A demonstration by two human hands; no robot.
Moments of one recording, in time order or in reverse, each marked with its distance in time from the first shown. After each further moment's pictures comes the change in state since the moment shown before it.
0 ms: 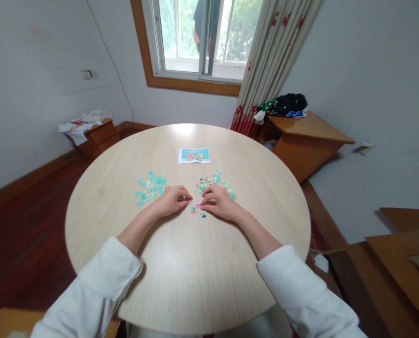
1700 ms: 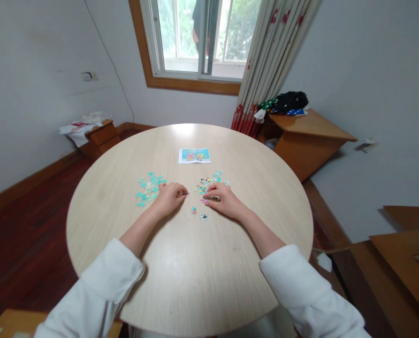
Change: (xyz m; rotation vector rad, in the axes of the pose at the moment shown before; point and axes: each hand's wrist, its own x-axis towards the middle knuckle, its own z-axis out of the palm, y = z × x) left_hand 0.005 -0.001 -0.001 0.267 0.128 -0.160; right_hand 0.002 0.016 -0.001 0.023 0.092 0.015
